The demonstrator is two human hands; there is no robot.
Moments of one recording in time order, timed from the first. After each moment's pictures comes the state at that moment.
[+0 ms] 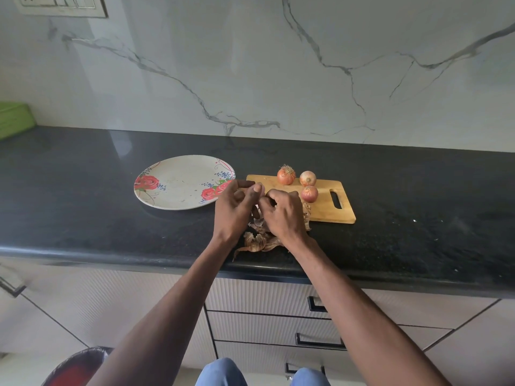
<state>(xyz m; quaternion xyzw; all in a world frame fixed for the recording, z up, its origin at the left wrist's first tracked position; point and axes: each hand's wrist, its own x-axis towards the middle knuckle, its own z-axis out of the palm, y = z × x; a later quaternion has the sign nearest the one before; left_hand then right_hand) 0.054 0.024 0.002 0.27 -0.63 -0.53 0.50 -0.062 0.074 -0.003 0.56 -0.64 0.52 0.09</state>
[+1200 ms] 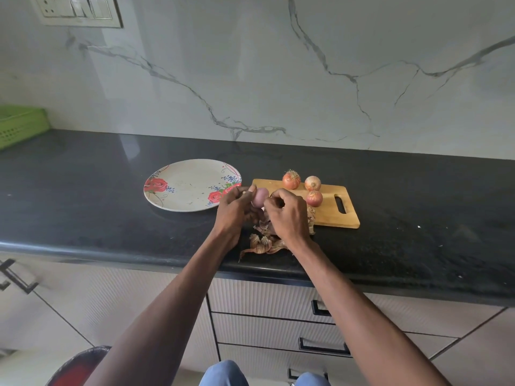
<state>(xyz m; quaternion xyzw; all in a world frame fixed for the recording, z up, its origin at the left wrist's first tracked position) 0.061 0.017 0.010 0.26 -0.52 -0.69 0.42 -0.057 0.075 0.000 0.51 -0.65 0.56 0.04</state>
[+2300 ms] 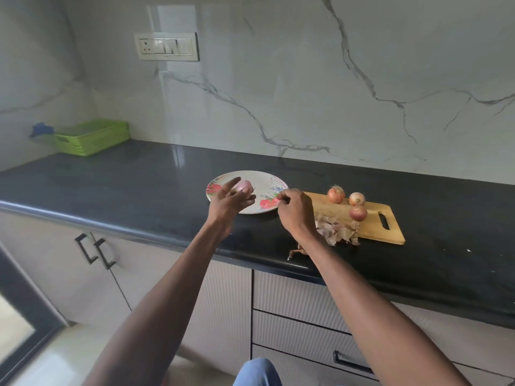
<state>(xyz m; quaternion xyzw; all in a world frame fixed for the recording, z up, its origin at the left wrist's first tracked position) 0.175 -0.036 0.026 0.28 -0.44 -0.67 0.52 0.019 0.038 0.034 0.53 -0.71 0.46 0.00</state>
